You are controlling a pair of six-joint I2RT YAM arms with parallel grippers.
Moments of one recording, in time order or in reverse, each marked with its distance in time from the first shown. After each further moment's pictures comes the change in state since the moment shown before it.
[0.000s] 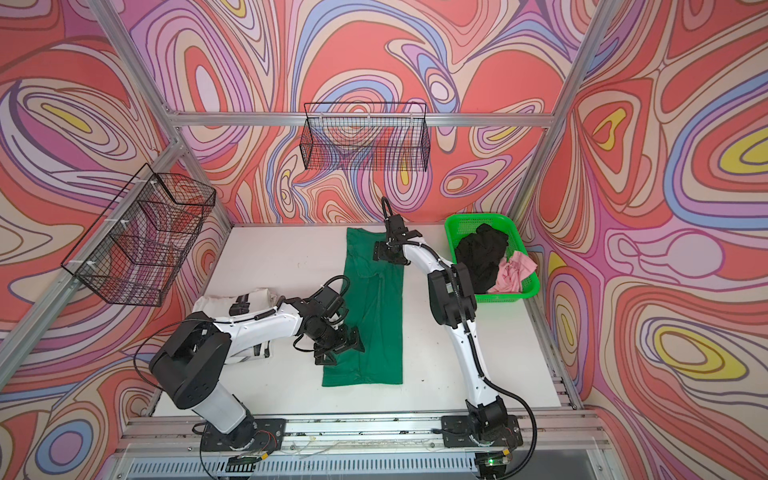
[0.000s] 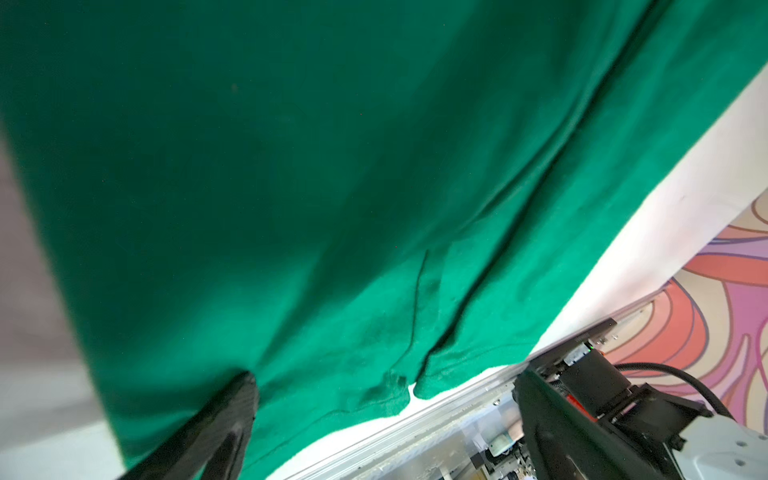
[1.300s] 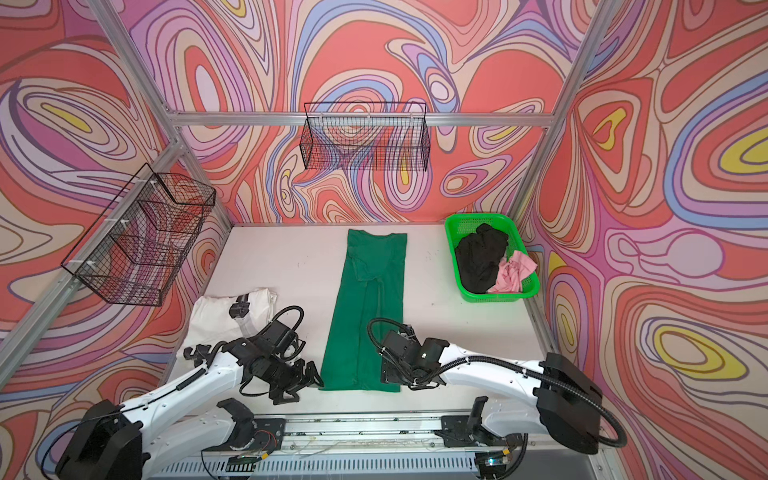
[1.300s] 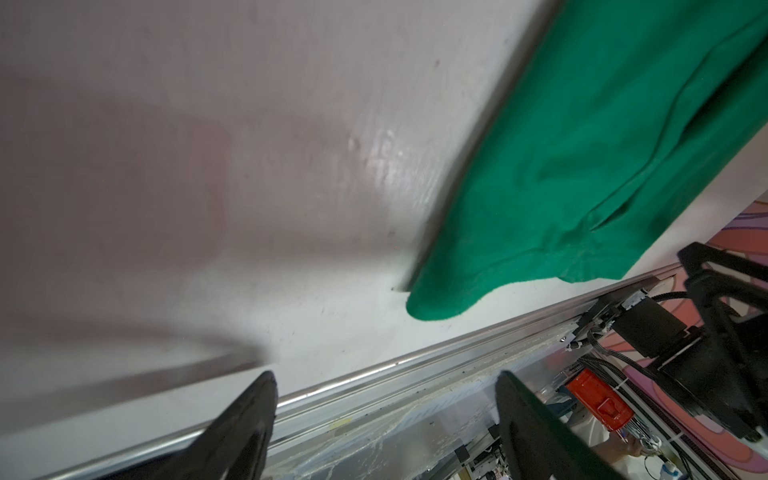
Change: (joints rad) left arm 0.150 -0.590 -0.449 -0.187 0.030 0.066; right arm 0.703 -1.244 -1.480 0.006 0.158 0.724
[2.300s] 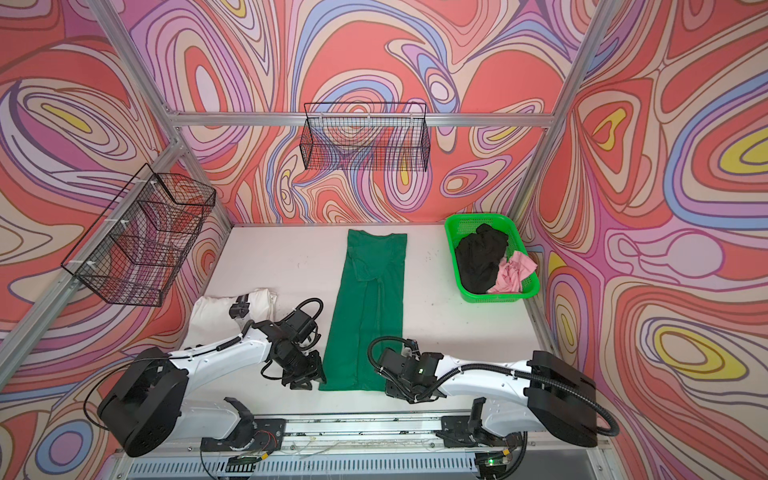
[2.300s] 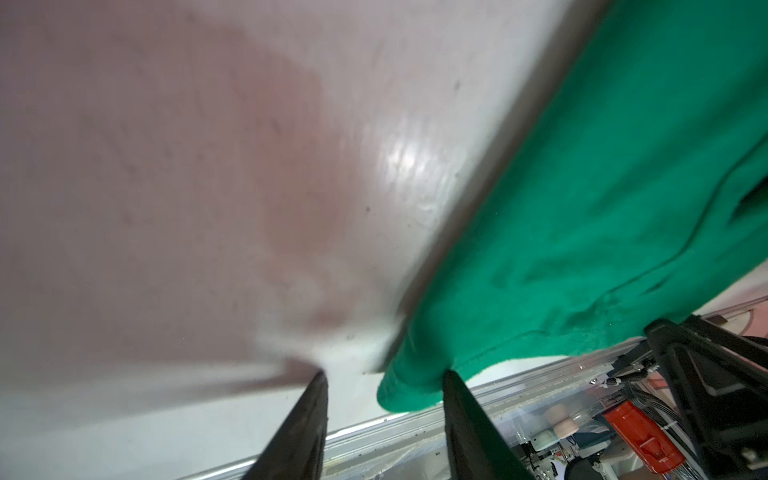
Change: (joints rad) left arm -0.077 0.307 0.159 0.036 -0.093 0.018; right arm 0.078 0.030 -0.090 0.087 0.020 0.183
